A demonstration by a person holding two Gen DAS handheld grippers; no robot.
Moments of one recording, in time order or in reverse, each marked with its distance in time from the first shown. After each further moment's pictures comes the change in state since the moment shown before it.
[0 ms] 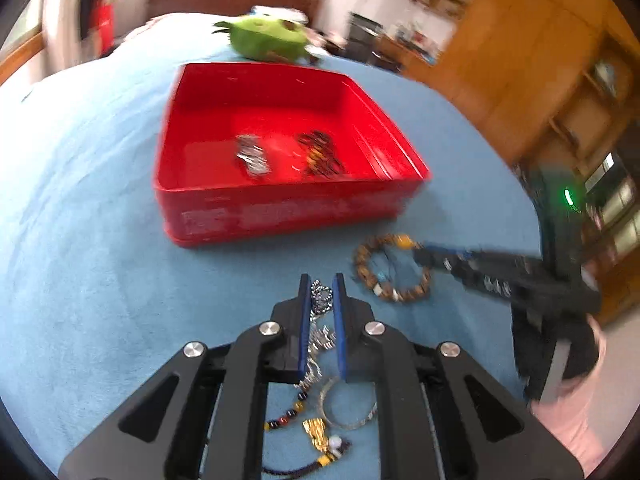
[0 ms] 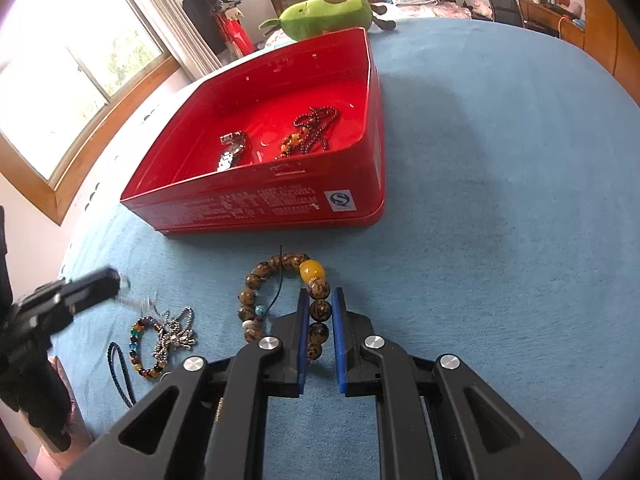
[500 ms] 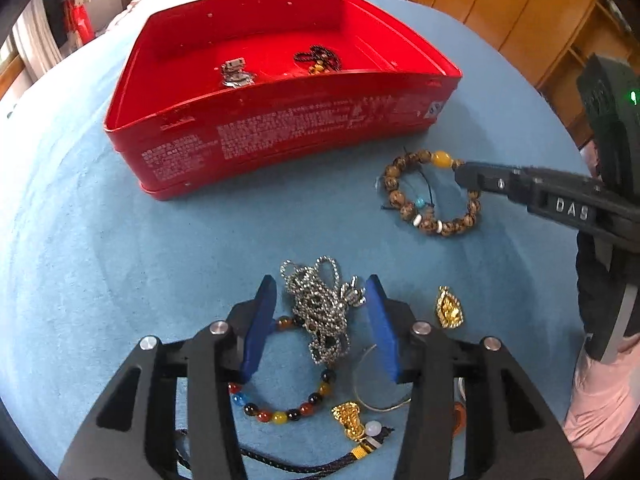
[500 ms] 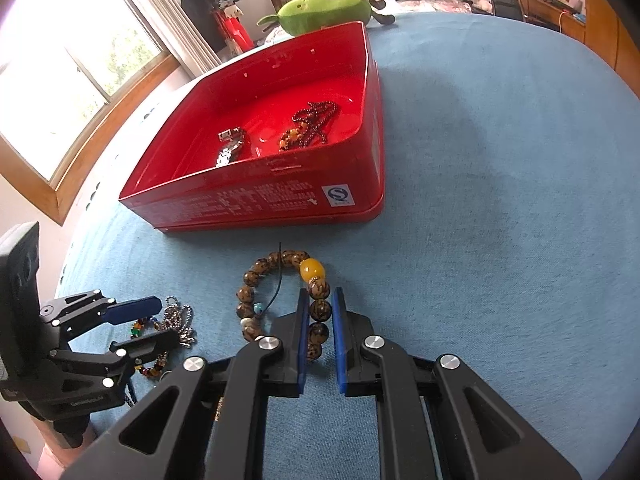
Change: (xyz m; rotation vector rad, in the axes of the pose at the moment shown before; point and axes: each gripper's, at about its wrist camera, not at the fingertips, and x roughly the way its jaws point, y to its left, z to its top) left arm 0.051 -0.010 -0.013 0.109 0.214 0.110; right arm 0.005 -0.004 0.001 0.008 0.014 0.009
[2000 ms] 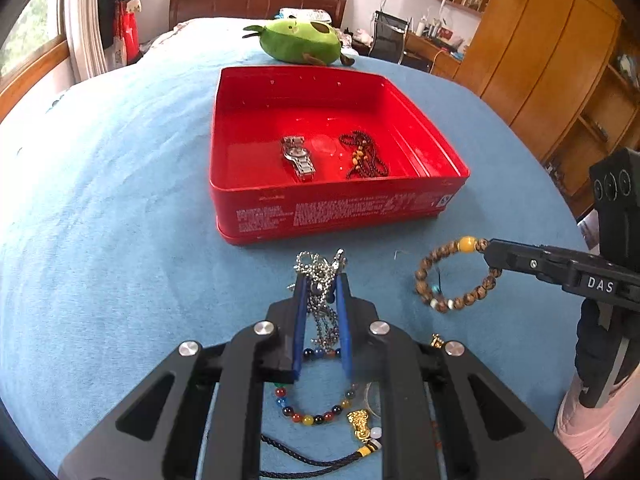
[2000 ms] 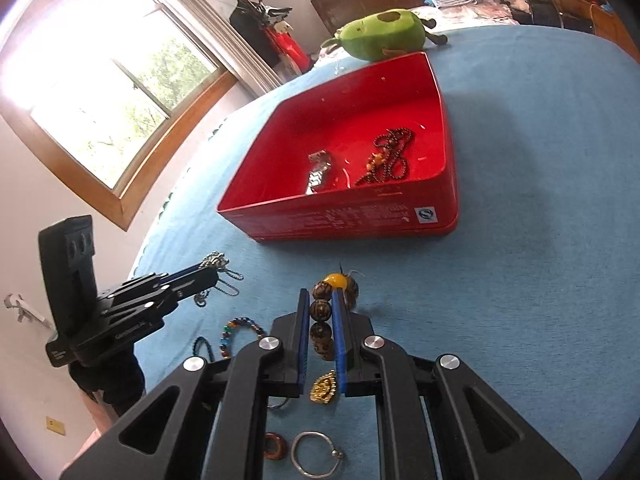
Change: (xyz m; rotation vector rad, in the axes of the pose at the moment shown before) left arm -0.063 0.036 -0.006 -0.159 -0.230 0.014; right arm -0.048 0.020 -0.003 -0.017 -0.047 0.248
